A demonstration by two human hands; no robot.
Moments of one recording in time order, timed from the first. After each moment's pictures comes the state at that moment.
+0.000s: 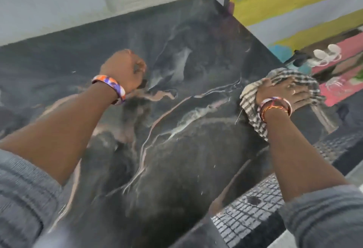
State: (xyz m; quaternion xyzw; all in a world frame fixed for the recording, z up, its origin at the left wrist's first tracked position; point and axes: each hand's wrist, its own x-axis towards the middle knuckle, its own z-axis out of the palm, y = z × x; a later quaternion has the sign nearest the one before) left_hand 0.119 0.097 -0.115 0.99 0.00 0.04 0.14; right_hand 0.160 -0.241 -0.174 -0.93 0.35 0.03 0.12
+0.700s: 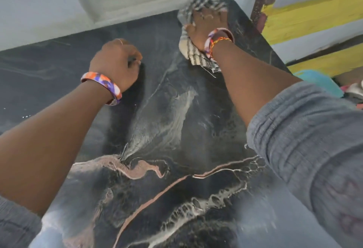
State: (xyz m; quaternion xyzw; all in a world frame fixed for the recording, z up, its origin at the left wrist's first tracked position) left_hand 0.279 0.109 -0.147 0.98 0.08 0.06 0.15; right_hand 0.446 -0.060 -0.167 -0.98 -0.19 0.05 -0.01
